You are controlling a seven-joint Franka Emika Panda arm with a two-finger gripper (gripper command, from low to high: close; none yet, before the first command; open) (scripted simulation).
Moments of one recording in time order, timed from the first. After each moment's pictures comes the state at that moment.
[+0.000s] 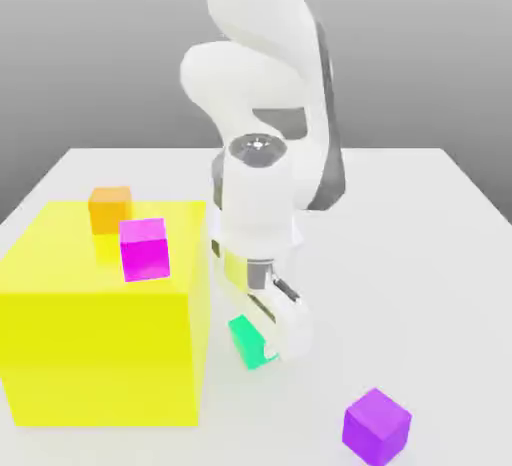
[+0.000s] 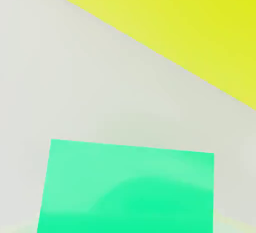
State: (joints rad) arm -0.10 0.14 0.09 -2.93 -0.06 3.09 1.87
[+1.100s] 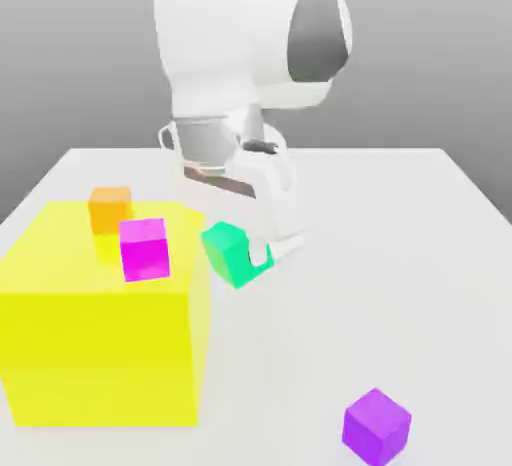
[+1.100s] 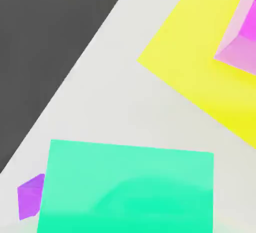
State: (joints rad) arm -0.07 -0.41 -0.07 -2.71 0.22 2.40 1.34
